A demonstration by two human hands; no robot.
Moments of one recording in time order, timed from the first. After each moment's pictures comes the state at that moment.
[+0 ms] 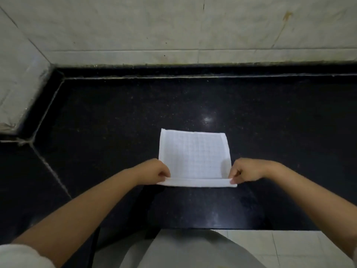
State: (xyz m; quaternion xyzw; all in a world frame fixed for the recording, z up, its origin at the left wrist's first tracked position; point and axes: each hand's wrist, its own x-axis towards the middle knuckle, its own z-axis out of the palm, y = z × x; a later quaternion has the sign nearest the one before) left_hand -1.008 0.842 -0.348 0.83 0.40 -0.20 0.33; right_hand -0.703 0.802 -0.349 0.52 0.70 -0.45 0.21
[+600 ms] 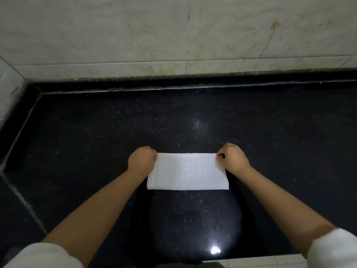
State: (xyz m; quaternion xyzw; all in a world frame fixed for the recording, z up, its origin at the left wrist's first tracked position) left_hand -0.982 0.914 -0.384 0.78 0.60 -0.02 0.17; right_hand -0.710 0.854 -0.387 0.75 0.62 -0.20 -0.08
